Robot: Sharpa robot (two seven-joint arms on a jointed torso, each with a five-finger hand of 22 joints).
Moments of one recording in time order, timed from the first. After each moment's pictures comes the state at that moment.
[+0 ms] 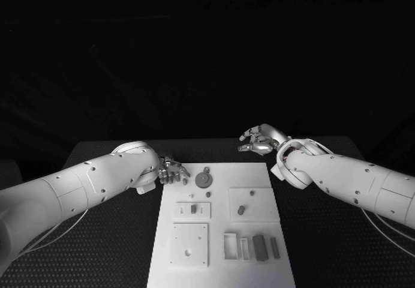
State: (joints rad) left arm 1.34 -0.45 -0.11 0.97 -1.03 0.10 -0.42; left_hand 0.66 -0.09 0.52 -0.18 0.05 0.99 0.08 0.31 0.75 1.23 -0.02 0.76 0.54 1.03 -0.05 1.02 0.56 0.05 0.78 -0.09 0.85 1.25; right arm 1.26 -0.66 -0.02 1.14 -1.04 -0.42 0.02; right_hand 0.91 -0.18 0.54 -0.28 0.51 0.80 0.17 0.25 0.43 0.95 0.06 1.24 0.87 1.22 -0.05 1.17 1.04 0.20 1.09 -0.02 1.01 1.31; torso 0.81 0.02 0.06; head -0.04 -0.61
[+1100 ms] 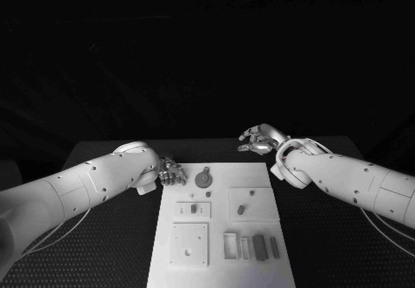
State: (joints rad) left arm 1.33 -0.44 -0.11 0.95 -0.99 0.13 -0.40; left_hand 0.76 0.03 0.52 -0.24 0.10 1.02 0.08 0.31 0.73 1.25 -0.02 0.72 0.55 1.03 -0.05 1.01 0.56 0.05 0.78 -0.09 0.82 1.28; right arm 1.26 -0.66 -0.02 1.14 -1.04 -0.42 0.02; right_hand 0.91 -0.18 0.54 -0.28 0.51 0.80 0.16 0.25 0.43 0.95 0.06 1.25 0.86 1.22 -0.05 1.17 1.04 0.20 1.09 -0.02 1.01 1.31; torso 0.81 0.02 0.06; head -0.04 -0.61
